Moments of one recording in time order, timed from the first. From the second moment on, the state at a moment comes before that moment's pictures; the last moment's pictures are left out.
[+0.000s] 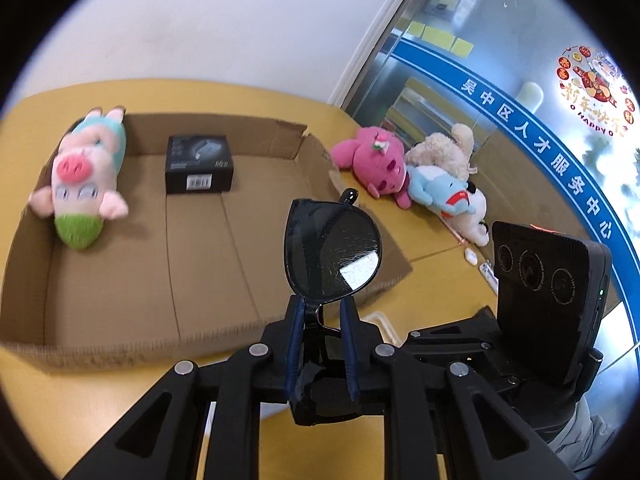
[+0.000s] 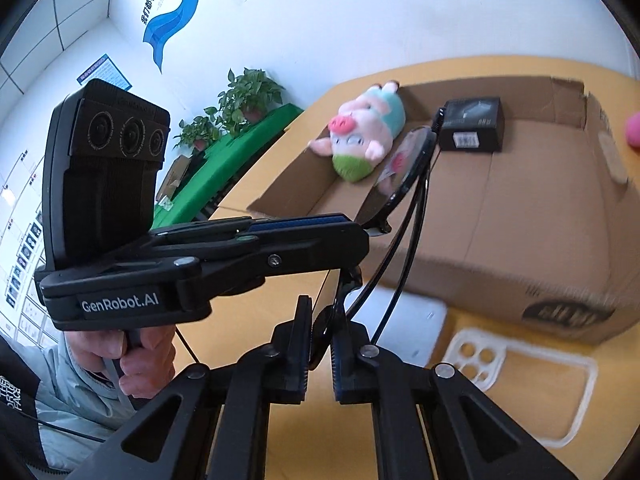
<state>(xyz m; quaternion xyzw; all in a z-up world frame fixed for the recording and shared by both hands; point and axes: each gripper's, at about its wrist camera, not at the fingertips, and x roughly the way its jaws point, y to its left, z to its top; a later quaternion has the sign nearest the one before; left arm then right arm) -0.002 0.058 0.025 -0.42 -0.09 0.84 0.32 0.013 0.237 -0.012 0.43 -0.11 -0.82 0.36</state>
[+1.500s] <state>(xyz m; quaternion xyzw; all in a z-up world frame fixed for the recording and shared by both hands) -0.158 0.059 -0.030 -0.51 -0.11 0.81 0.27 -0.177 0.254 -0.094 0.58 0.29 -0.72 0.25</state>
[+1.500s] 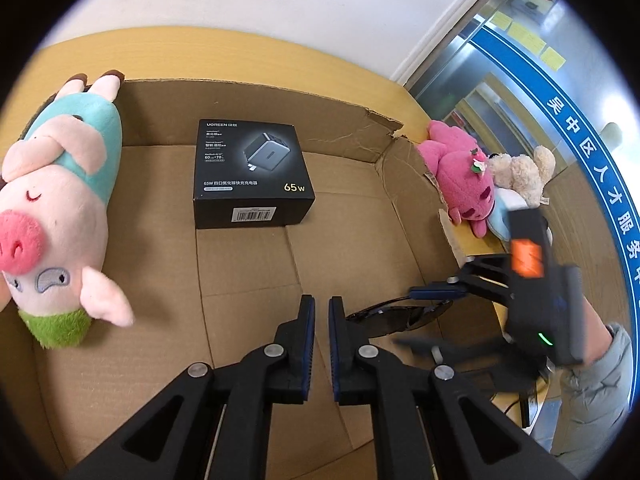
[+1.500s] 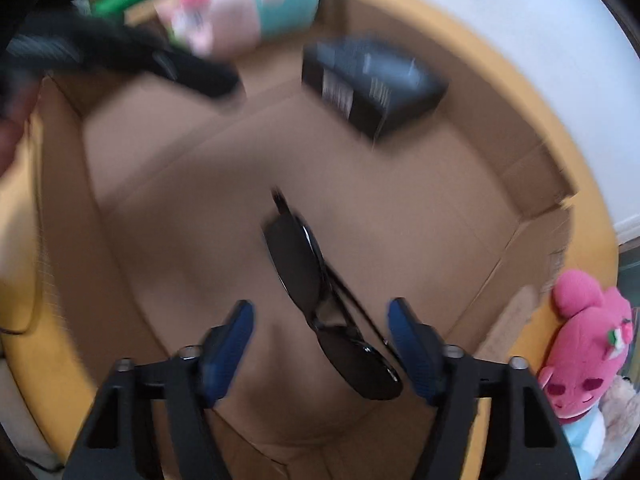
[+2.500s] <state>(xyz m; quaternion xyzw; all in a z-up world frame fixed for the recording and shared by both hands) -0.213 0.101 -0.033 -0.53 -0.20 0.74 0.37 -0.204 0.333 -0.109 0.56 -0.28 -0.72 0.31</state>
